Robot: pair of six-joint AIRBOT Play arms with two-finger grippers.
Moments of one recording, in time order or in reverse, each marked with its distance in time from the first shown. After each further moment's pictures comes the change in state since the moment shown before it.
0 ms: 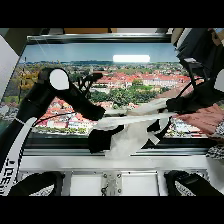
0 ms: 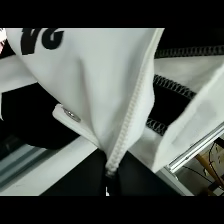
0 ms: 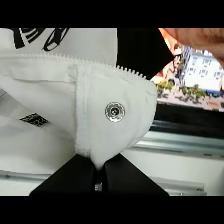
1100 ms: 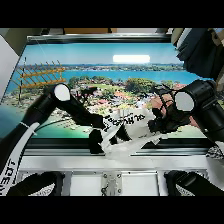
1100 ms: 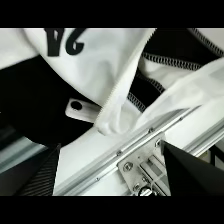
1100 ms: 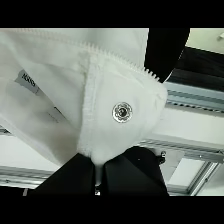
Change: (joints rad) left arm 0.098 0.020 -0.171 -0.037 0.103 0.036; right arm 0.236 -0.013 -0.182 0.006 0.035 0.148
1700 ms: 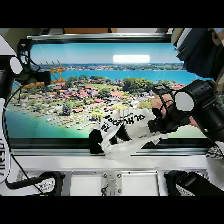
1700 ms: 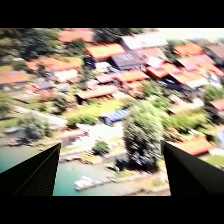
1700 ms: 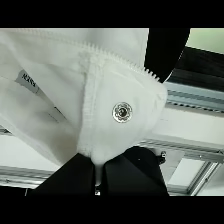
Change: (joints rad) left arm 0.436 -0.138 0.344 0.620 0.327 0.008; right arm 0.000 0.000 0.000 0.000 0.000 0.000
